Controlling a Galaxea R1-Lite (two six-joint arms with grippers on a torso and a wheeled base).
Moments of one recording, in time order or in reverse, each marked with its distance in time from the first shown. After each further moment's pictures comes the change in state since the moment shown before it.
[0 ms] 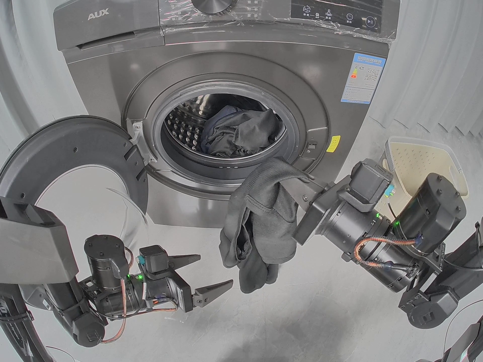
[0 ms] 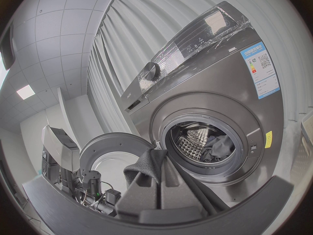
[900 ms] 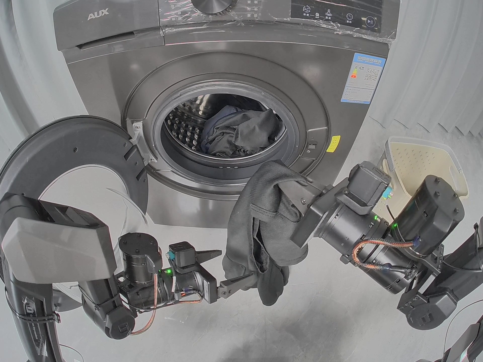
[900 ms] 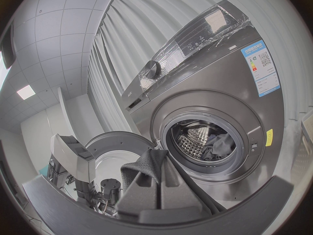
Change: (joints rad) left arm -0.037 0.172 -0.188 -0.003 0.004 0.001; right arm 0.005 0.006 0.003 0.001 -0.001 0.001
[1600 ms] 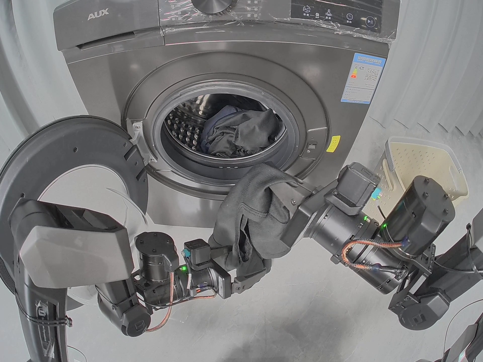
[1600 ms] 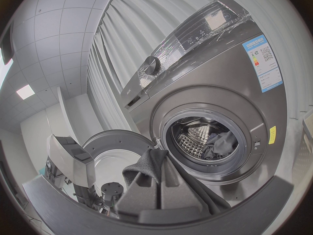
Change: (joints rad) left arm -0.037 0.065 -0.103 -0.001 0.019 0.001; right arm 0.007 0.037 -0.032 0.001 -0.002 0.002
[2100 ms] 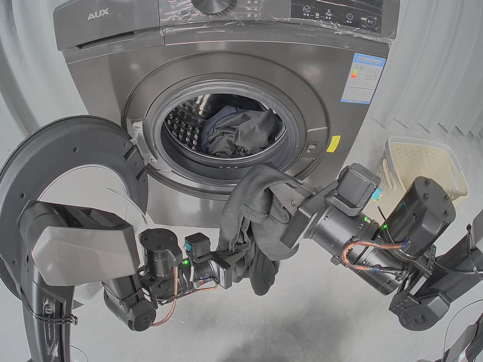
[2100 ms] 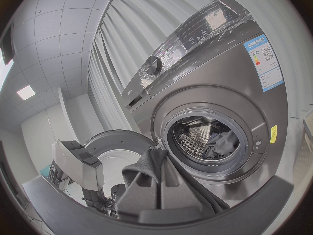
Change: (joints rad) left arm 0.019 0.049 -0.071 0.000 0.069 0.000; right arm 0.005 -0.002 0.003 -0.003 0.000 0.003
